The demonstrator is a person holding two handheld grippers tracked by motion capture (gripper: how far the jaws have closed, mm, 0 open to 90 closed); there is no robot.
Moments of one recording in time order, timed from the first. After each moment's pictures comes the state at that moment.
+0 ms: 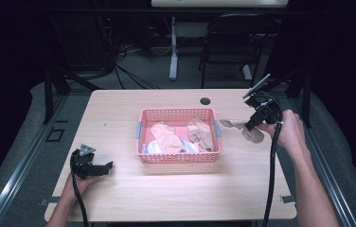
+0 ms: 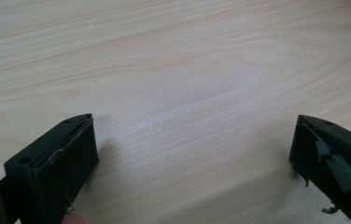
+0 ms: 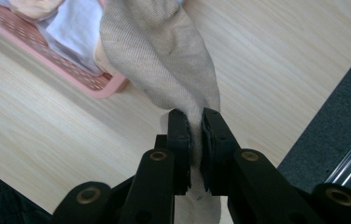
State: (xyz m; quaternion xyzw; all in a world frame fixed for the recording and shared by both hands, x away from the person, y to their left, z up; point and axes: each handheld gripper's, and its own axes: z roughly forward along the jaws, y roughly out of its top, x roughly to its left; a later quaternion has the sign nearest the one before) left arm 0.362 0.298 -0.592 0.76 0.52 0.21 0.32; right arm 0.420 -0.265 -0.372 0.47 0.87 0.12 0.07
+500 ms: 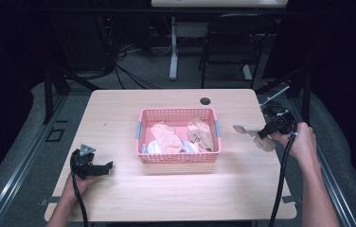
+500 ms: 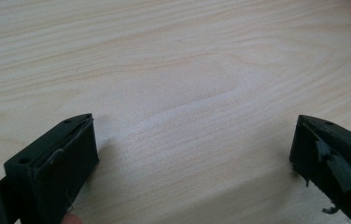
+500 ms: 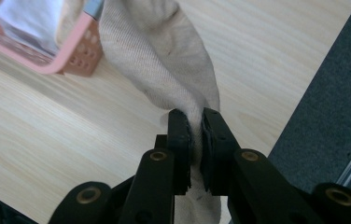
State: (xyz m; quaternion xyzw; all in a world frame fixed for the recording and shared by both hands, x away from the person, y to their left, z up) left arm 0.362 0.298 -0.592 0.76 0.52 0.21 0.32; right arm 0.414 -0.313 -0.407 0.52 0.84 0.13 0.06
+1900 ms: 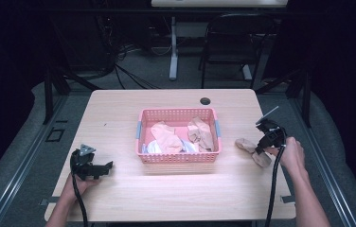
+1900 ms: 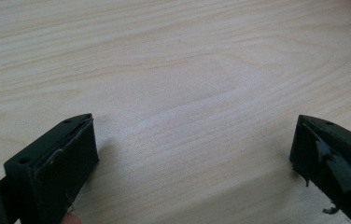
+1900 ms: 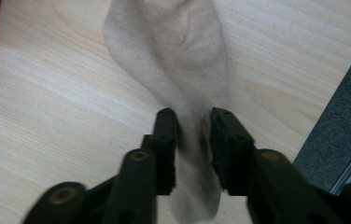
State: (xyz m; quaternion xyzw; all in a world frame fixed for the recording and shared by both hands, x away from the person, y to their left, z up) left arm 0.362 0.298 -0.592 0.76 0.52 0.21 0.32; right arm 0.433 -0.332 -0.502 0.56 0.82 0.08 0.01
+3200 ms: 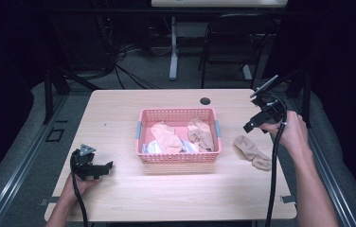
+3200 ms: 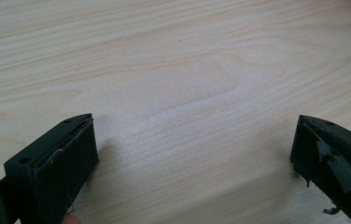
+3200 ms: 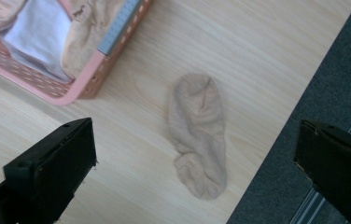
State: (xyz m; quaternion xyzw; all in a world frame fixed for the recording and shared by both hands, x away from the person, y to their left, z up) left arm 0.362 0.298 -0.592 0.76 0.52 0.21 0.32; right arm 0.430 -0.278 -0.379 0.50 0.85 0.12 0.09
